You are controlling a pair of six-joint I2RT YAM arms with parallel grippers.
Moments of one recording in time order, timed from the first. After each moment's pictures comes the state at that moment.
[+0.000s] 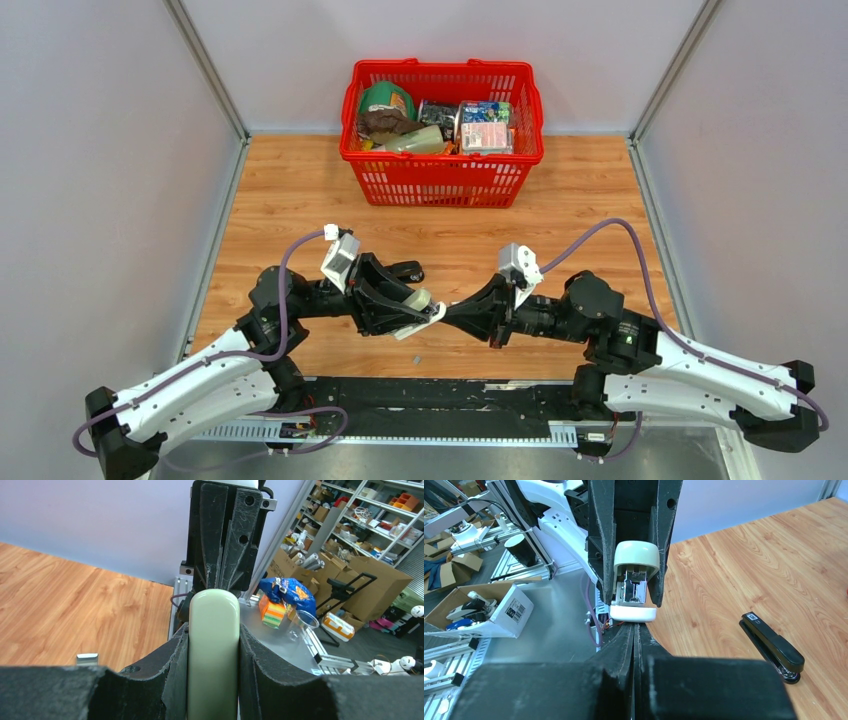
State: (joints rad) left arm -0.91 0.68 0.58 0.43 0.67 -0.58; right arm 1.24 0.68 0.78 -0.03 -0.17 0.24
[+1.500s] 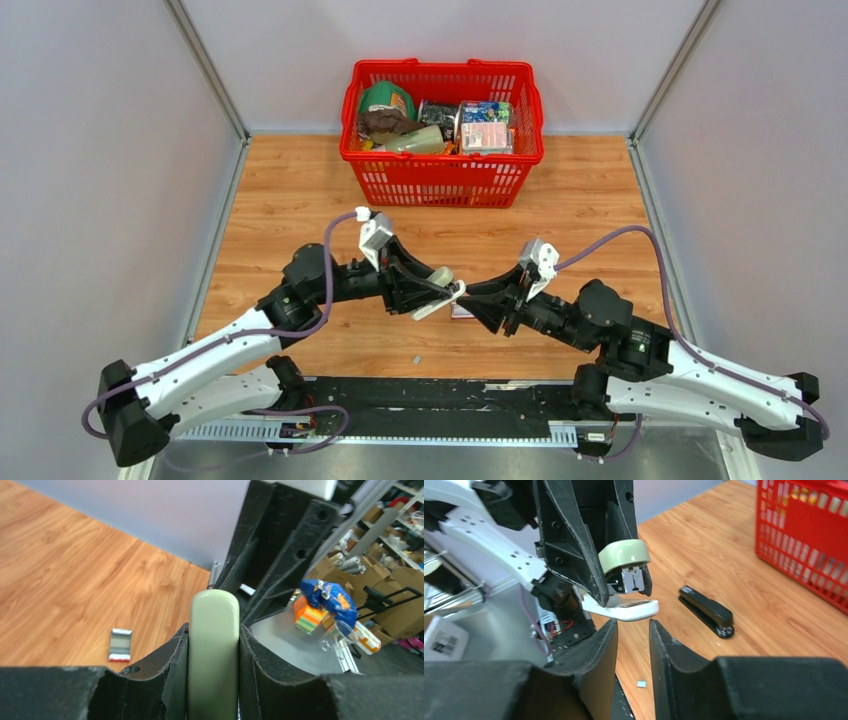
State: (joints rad) left arm -0.91 0.83 0.66 0.35 0.54 -0.52; right arm 1.23 0.59 0.73 -0.11 0.07 0.23
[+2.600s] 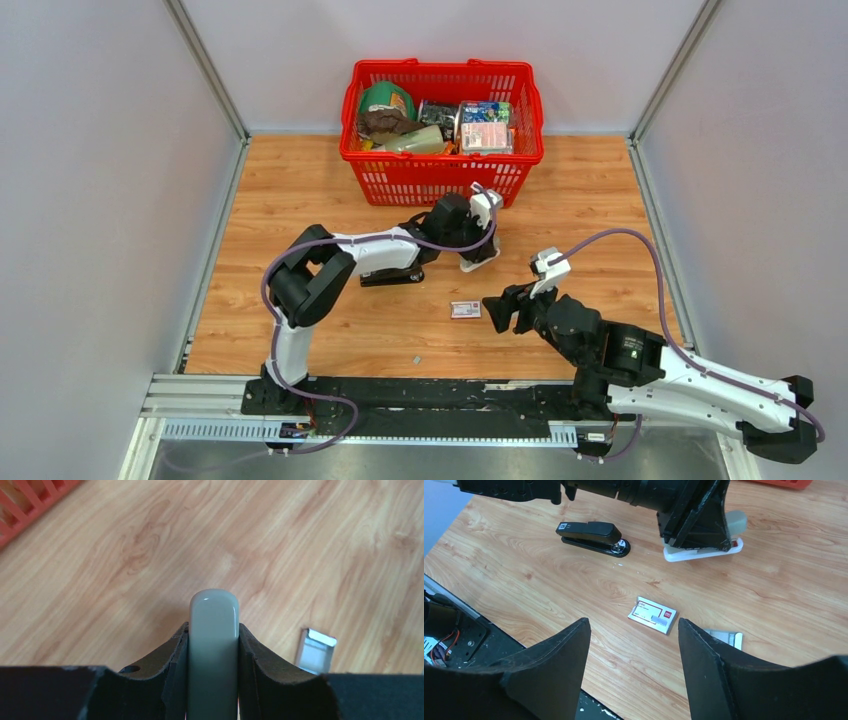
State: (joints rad) left arm -0.84 1.98 1.27 0.15 0.27 -0.18; right arm 1.23 0.52 0.58 -0.44 0.58 0.50
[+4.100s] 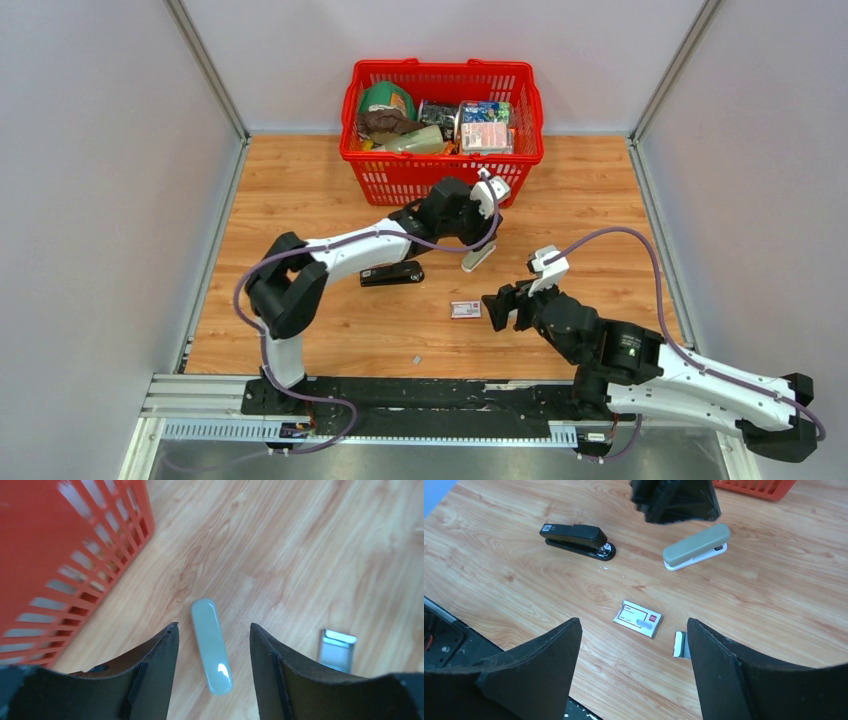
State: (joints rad) left arm -0.86 1.92 1.36 0.06 0.16 0.05; right arm 1.23 0.56 0.60 -0.46 0.63 0.45
